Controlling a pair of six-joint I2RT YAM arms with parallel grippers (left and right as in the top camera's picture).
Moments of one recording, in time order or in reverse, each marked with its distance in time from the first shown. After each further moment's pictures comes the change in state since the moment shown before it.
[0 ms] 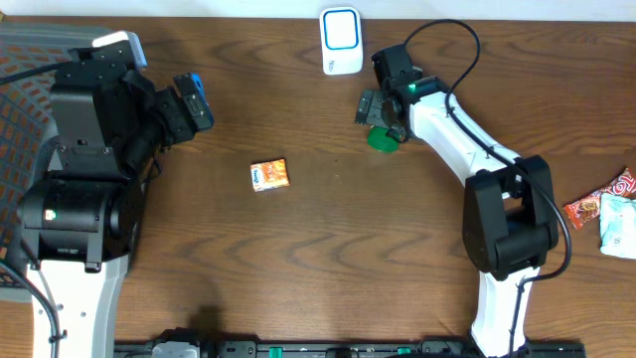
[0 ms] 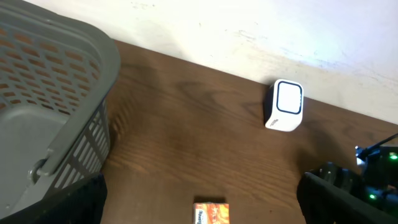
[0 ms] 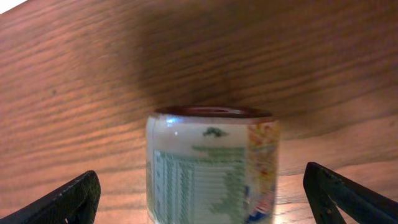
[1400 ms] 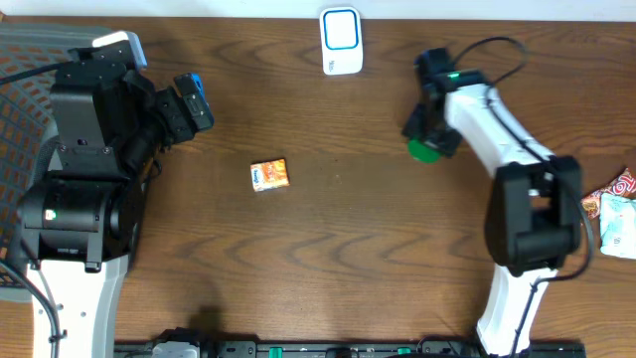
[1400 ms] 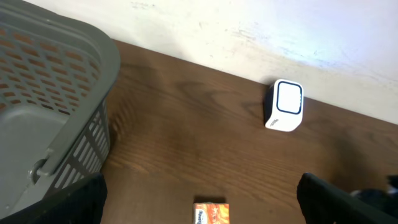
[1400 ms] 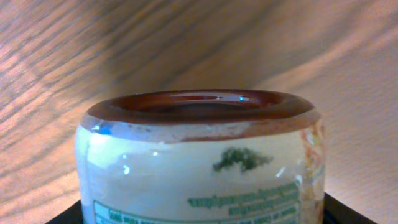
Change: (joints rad) left arm 0.000 0.000 0.000 0.000 0.000 0.000; right arm -0.185 -0.032 -0.002 -0.298 -0.055 0.071
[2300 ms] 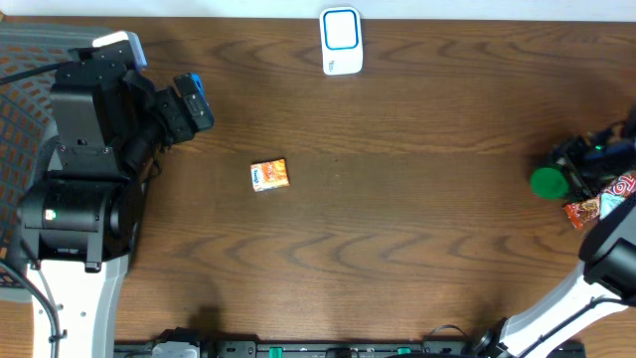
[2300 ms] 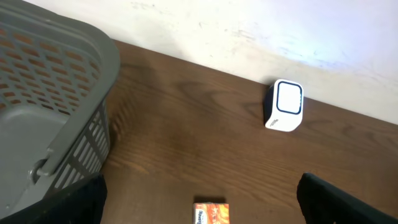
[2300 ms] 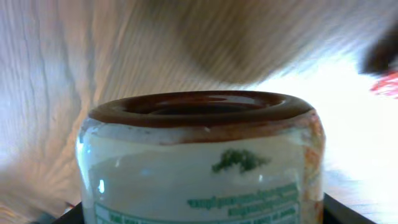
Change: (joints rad) left arm 0.000 0.000 0.000 0.000 0.000 0.000; right arm -0.770 -0.019 -0.002 -0.256 -0.462 -0.424
